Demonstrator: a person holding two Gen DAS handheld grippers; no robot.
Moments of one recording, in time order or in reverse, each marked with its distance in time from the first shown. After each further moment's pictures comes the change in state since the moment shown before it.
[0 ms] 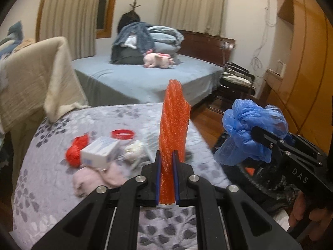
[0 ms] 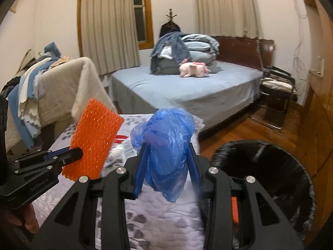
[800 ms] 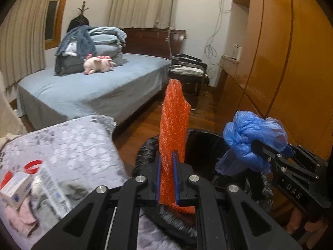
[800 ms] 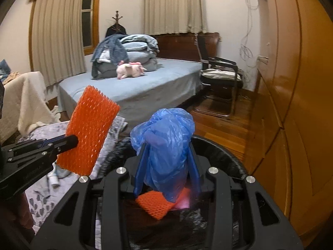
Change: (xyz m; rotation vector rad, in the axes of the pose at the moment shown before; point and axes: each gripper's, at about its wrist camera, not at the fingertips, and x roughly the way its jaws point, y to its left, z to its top) left arm 0.083 -0.166 0.027 0.167 0.017 -0.272; right arm -0.032 -0.156 -0.034 0.132 0.012 -0.331
